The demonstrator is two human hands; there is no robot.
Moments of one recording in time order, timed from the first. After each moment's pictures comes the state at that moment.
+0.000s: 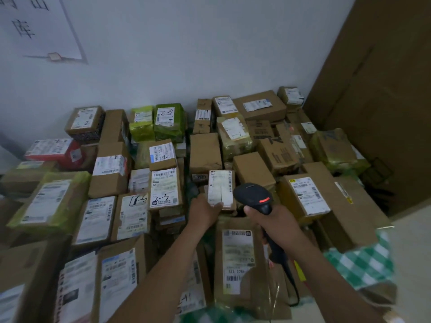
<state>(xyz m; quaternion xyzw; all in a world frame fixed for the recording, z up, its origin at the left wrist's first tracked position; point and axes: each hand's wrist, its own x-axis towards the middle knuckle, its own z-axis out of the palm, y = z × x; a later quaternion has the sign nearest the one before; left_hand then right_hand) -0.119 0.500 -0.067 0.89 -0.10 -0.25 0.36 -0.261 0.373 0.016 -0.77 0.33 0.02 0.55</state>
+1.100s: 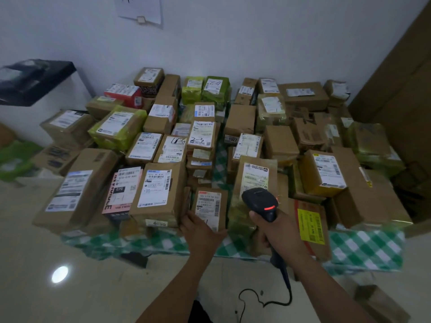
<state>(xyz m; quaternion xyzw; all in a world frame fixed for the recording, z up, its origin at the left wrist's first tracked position) -0.328 0.598 -0.145 0.95 0.12 -0.11 0.28 -0.383 0.437 -0.030 -0.83 0.28 0.05 0.49</state>
